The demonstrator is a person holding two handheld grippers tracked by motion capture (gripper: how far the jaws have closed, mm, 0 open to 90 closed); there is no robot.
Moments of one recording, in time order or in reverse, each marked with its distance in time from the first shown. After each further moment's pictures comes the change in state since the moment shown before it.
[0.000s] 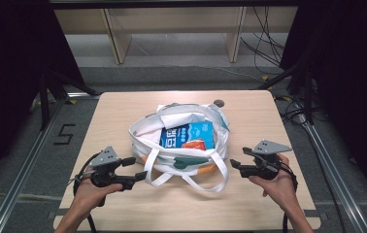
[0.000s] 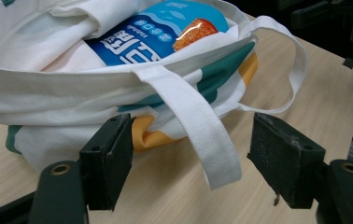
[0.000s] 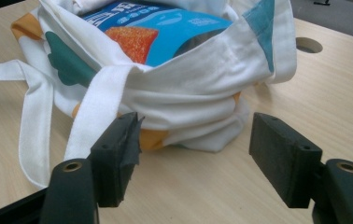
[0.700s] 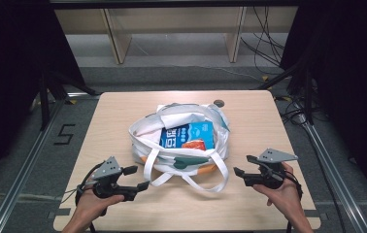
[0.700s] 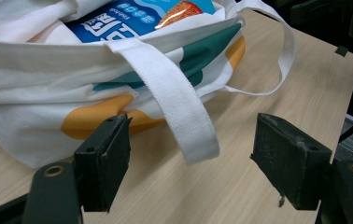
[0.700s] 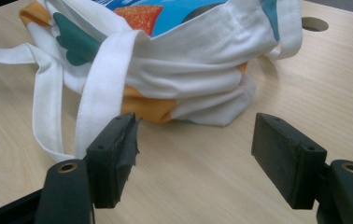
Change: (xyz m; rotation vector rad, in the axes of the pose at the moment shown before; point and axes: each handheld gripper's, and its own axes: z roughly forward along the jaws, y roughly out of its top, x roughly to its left) left arm -0.014 -0.020 0.002 -0.002 -0.016 0.017; right arm 0.004 -0.023 -0.010 0.004 0.017 0.048
